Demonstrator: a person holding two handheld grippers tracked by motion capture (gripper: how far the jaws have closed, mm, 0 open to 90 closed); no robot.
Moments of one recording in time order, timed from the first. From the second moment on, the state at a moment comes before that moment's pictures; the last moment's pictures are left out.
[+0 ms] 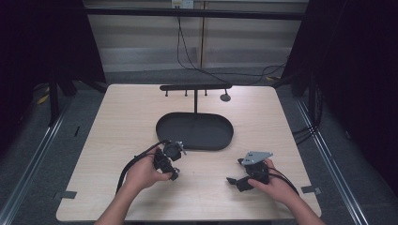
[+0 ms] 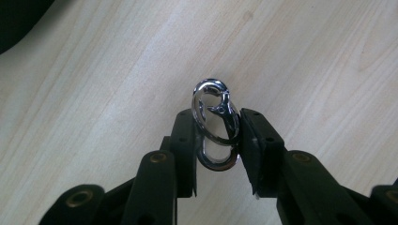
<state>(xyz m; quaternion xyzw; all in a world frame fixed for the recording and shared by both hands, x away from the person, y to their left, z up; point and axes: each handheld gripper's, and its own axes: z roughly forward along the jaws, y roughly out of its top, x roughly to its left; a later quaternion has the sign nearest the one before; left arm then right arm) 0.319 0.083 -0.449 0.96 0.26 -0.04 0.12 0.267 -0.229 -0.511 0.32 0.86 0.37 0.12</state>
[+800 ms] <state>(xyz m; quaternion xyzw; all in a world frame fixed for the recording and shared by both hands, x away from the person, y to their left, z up) 0.336 0.084 -0.414 0.96 0.28 -0.03 0.09 0.267 -0.229 -0.511 0.32 0.86 0.37 0.12</state>
